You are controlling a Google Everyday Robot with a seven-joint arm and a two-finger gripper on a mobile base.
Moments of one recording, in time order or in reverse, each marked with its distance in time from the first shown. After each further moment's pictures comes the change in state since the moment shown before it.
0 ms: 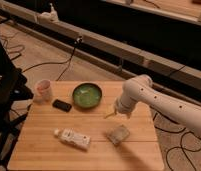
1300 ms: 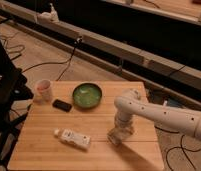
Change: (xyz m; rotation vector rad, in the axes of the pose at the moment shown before) arm 0.052 -0.043 0.088 0.205 0.187 0.084
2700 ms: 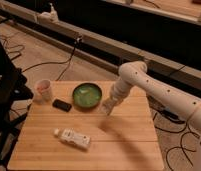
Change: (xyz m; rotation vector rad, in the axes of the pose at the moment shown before) arm -0.125 0.075 -0.167 -0.315 -0.224 -0.023
